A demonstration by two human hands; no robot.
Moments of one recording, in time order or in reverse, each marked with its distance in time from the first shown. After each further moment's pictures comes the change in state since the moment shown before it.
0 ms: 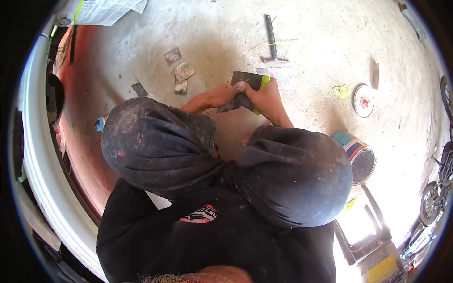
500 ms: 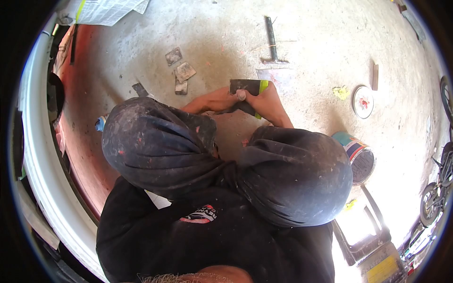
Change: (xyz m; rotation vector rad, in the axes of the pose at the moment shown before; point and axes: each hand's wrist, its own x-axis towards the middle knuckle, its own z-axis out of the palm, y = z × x) left_hand -0.009 0.004 0.011 -0.113 0.000 0.164; right_hand -0.008 -0.002 -0.002 0.011 -0.092 0.076
